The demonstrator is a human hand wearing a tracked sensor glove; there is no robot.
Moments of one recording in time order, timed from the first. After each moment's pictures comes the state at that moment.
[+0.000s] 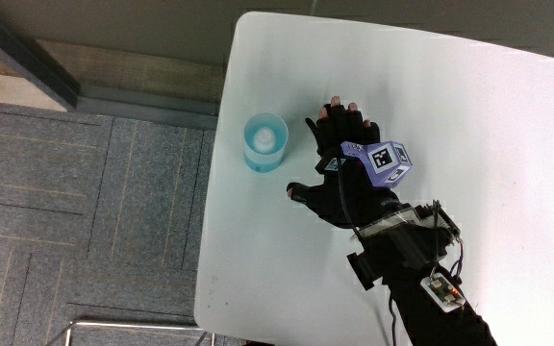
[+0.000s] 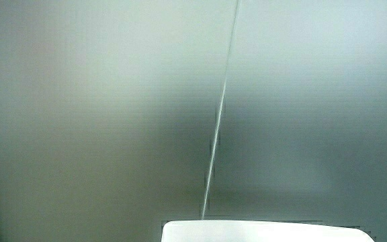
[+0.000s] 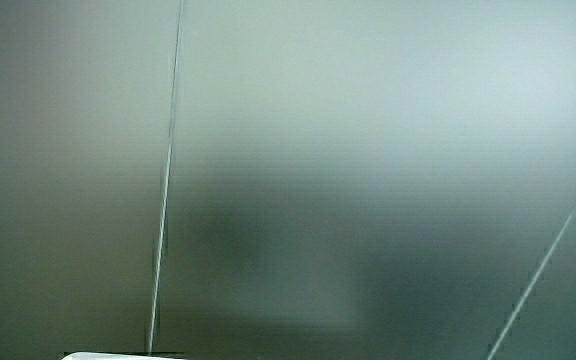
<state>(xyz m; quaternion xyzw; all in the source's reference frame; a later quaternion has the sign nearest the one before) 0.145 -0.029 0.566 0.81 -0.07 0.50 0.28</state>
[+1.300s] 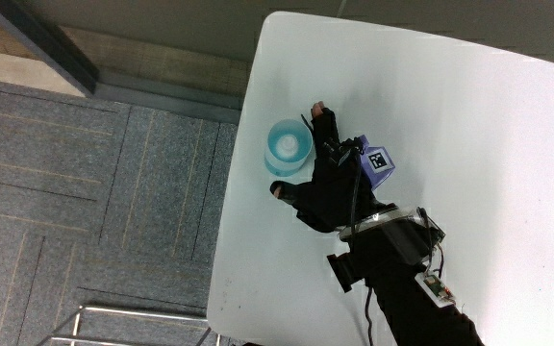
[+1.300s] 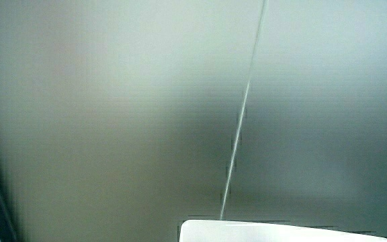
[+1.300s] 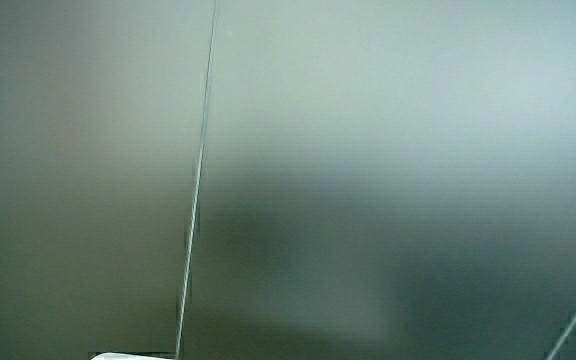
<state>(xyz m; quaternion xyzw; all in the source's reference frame) 0.142 -0.024 0.600 0.66 -0.07 0.71 0.24</state>
